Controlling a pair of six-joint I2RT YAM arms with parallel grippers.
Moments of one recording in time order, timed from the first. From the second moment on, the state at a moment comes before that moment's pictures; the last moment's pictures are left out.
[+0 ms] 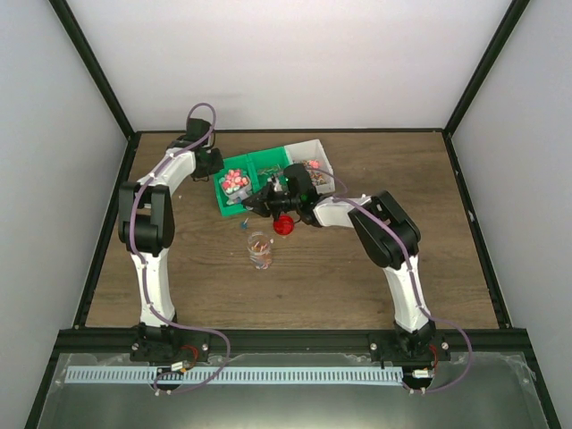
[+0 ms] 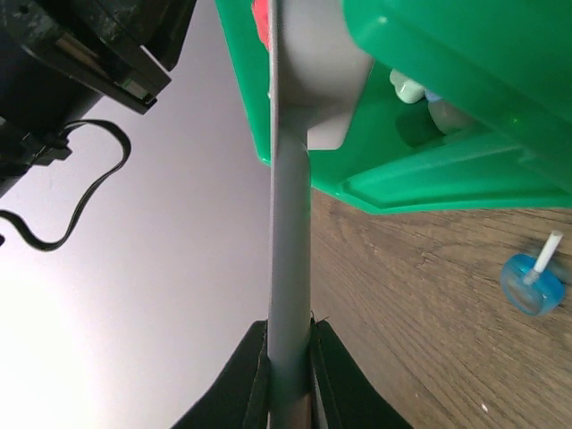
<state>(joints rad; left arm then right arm) -0.12 2.14 1.73 -0.61 0.00 -0.39 0.66 2.16 1.32 0.45 -0.73 1.43</state>
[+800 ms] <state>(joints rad) -0.12 2.14 1.73 -0.61 0.02 -0.40 0.63 2.03 1.34 0.15 -0.70 1.15</state>
